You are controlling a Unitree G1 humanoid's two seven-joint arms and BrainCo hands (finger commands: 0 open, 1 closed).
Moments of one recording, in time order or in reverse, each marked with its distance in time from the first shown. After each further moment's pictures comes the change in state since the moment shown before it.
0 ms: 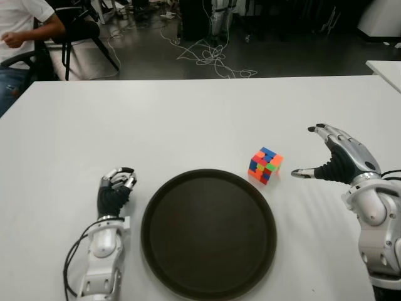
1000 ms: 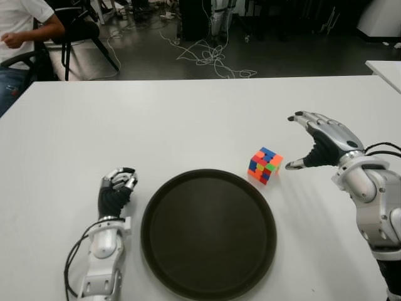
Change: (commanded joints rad) left arm 0.002 0.003 -0.005 -0.001 -0.003 0.006 0.001; right arm -0.145 -0.118 0.111 0.112 0.106 -0.083 -0.013
